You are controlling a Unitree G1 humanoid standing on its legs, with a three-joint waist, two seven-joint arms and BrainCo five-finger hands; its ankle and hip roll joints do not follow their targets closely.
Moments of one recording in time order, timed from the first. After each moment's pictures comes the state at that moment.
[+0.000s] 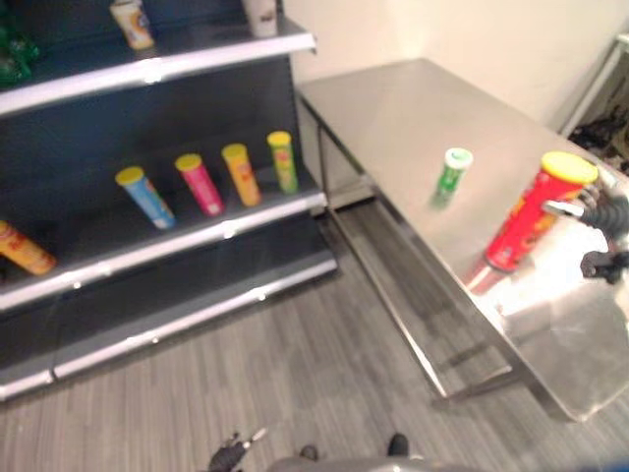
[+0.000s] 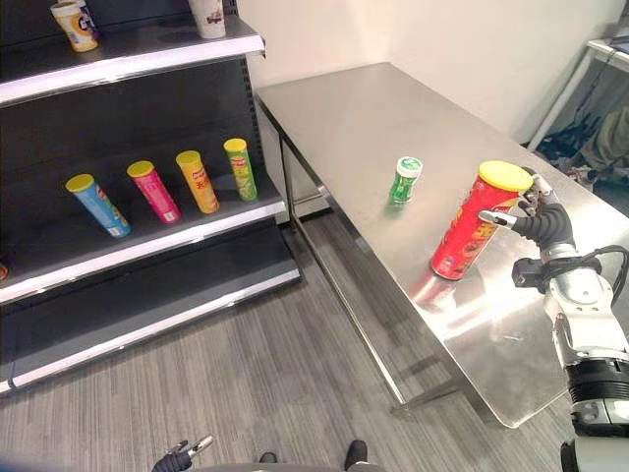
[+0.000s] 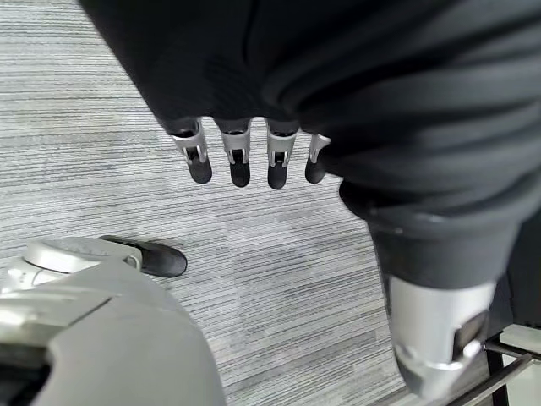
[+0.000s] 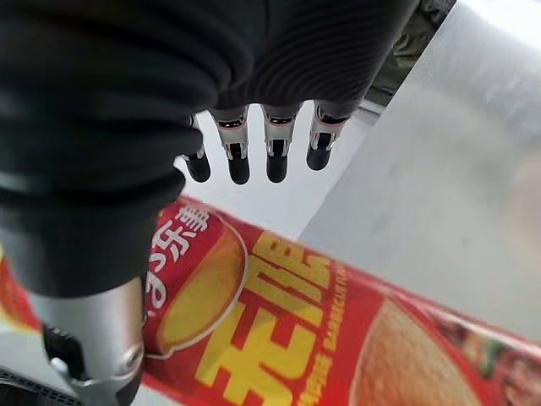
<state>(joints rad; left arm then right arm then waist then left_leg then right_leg) 0.16 0.21 -0.04 1.08 -0.34 -0.08 -0.04 -0.32 -0.90 -0.04 0.42 0.45 -0.12 0.05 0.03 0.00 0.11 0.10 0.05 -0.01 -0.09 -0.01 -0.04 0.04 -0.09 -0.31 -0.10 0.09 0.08</state>
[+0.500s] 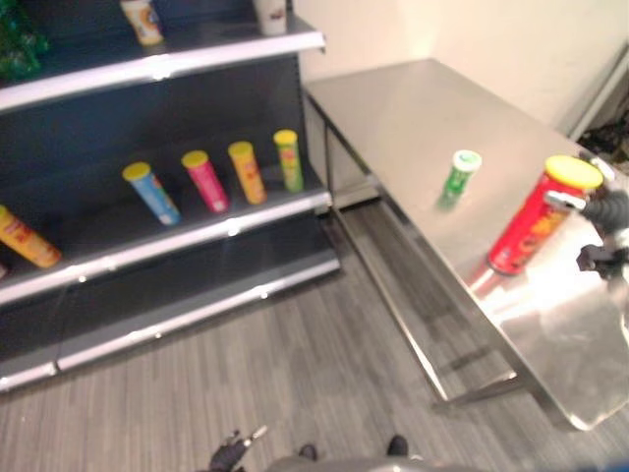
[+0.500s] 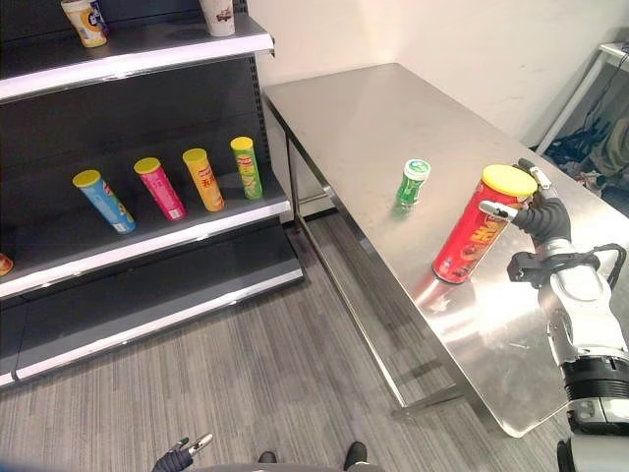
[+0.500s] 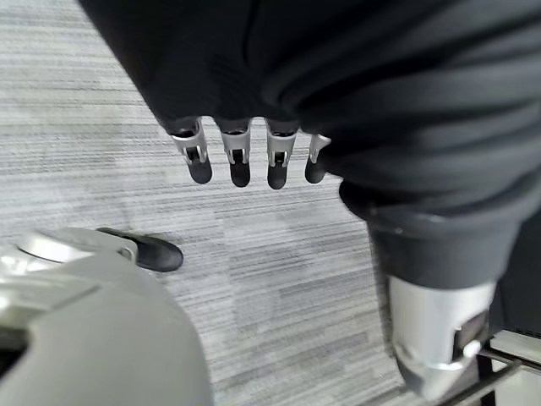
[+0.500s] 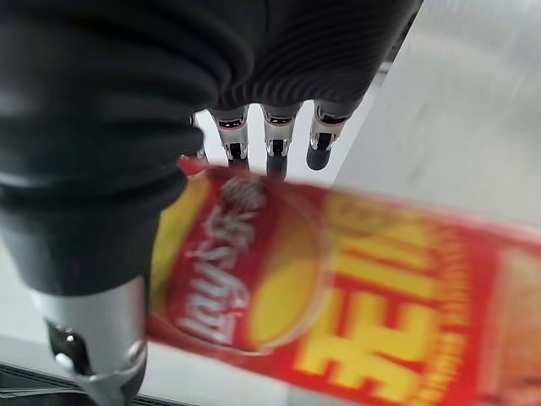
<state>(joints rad) 0.16 0.20 -0.04 1.06 -0.37 -0.08 -0.05 -0.34 -0.87 -0.05 0.38 0.63 -0.12 0.09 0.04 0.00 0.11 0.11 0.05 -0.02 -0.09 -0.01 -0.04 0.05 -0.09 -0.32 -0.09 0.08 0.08</state>
